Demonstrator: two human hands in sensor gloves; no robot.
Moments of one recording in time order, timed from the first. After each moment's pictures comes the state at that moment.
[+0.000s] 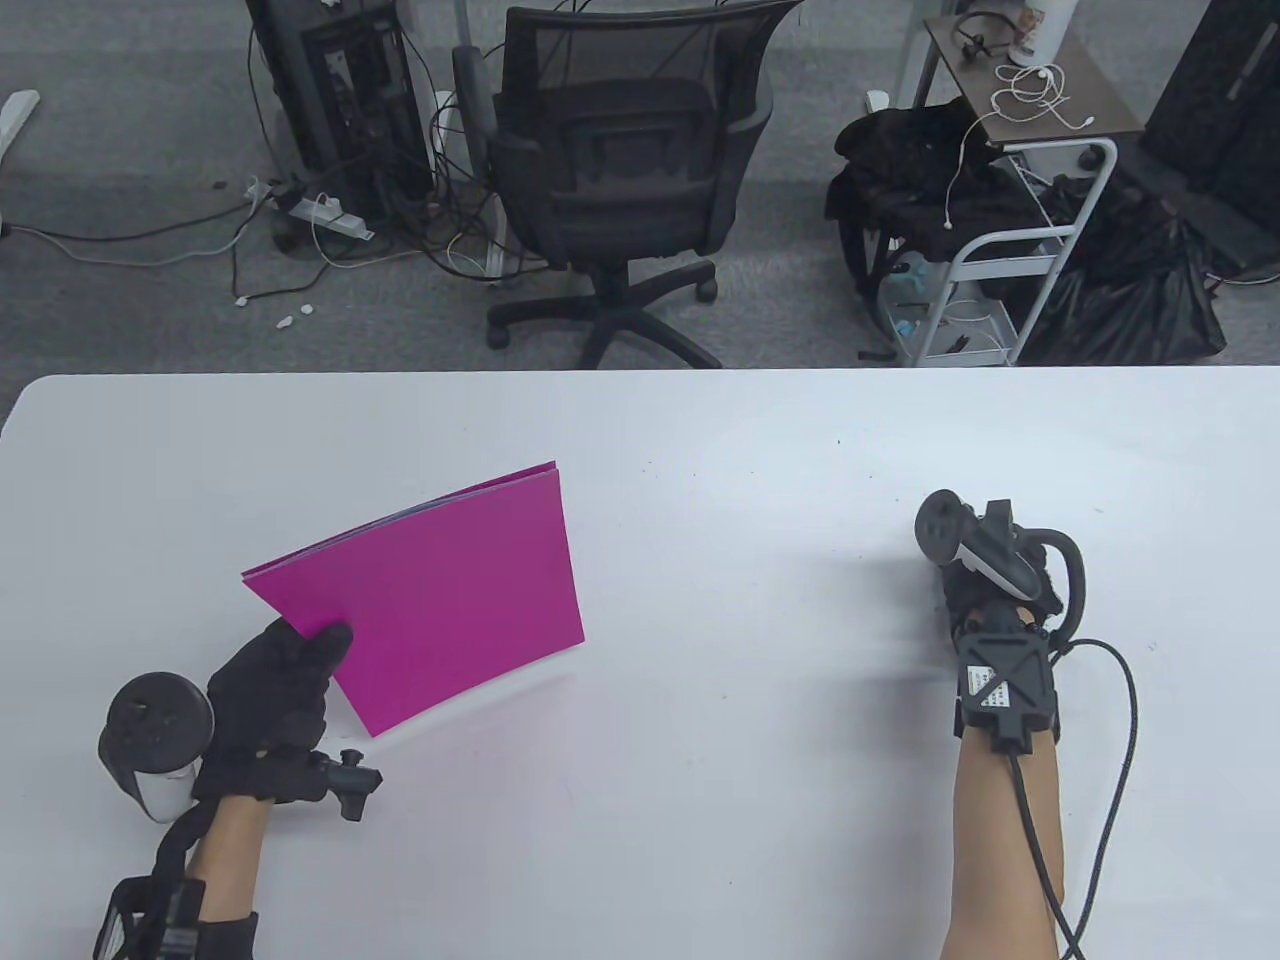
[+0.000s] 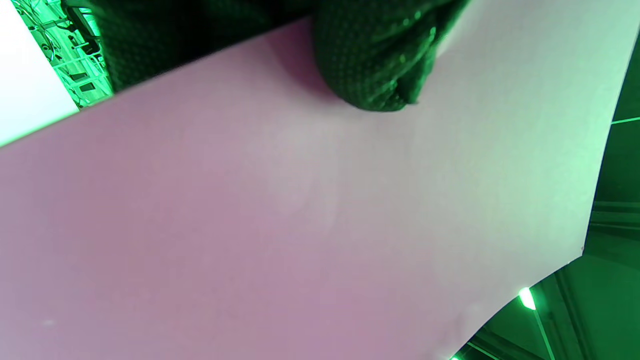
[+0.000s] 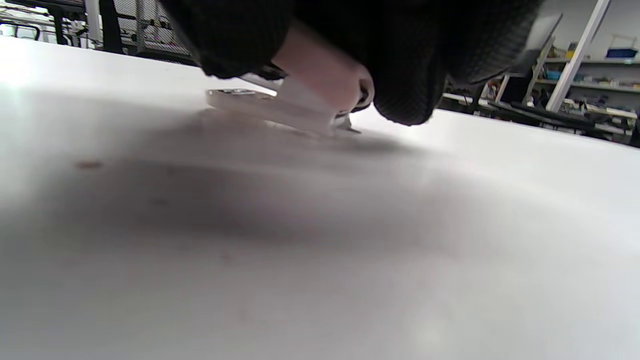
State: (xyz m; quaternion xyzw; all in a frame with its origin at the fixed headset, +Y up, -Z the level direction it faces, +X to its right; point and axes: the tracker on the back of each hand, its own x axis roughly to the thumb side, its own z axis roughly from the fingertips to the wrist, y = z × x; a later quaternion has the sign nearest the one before) left_hand -0.344 -0.683 -0.267 0.17 -0.07 0.50 0.84; right_hand 0.290 -0.748 -0.445 0.06 -0.03 -1.00 0.07
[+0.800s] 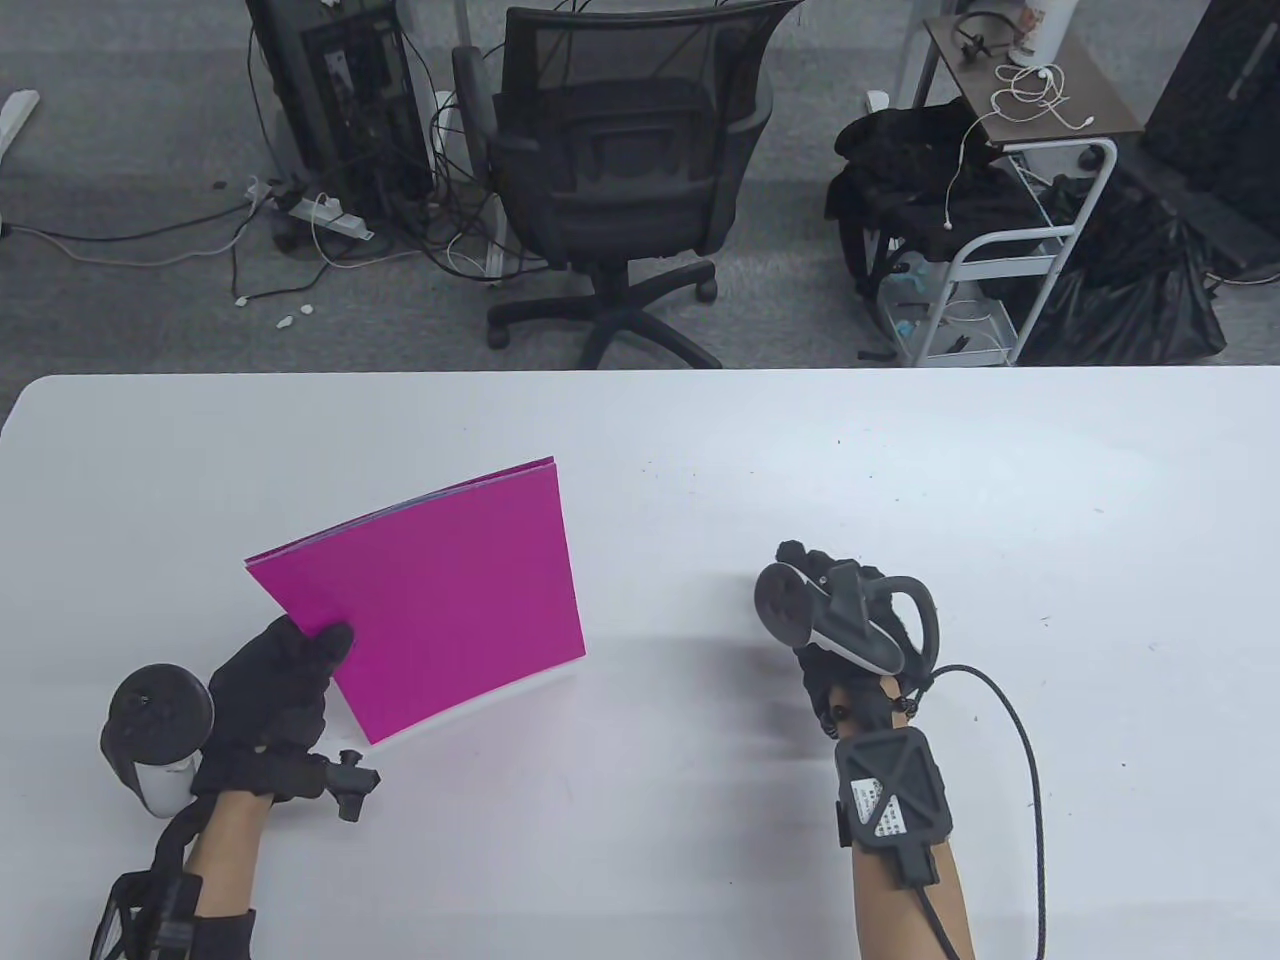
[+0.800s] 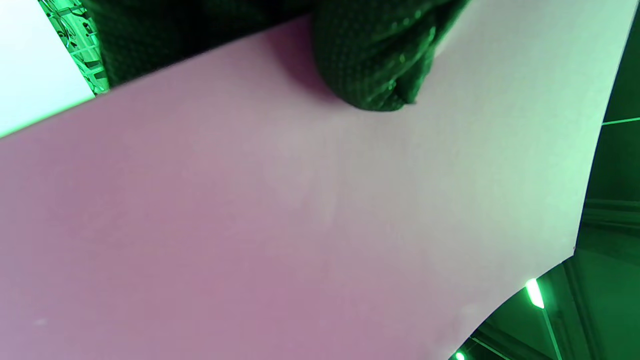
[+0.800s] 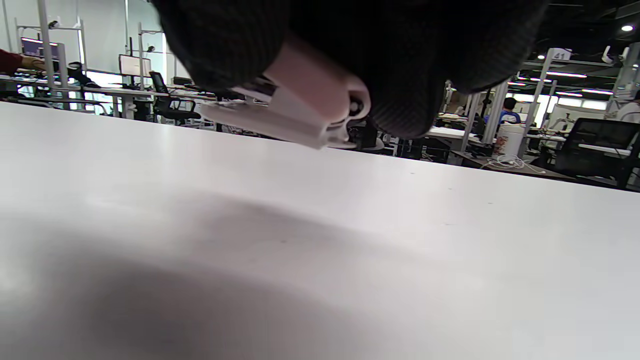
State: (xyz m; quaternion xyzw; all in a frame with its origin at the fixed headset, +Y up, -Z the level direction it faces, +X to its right) left_hand -0.342 -0.684 -0.271 0.15 -0.07 0.51 0.85; right_hand 0.118 -0.705 -0.357 -0.11 0.03 -0.99 0.03
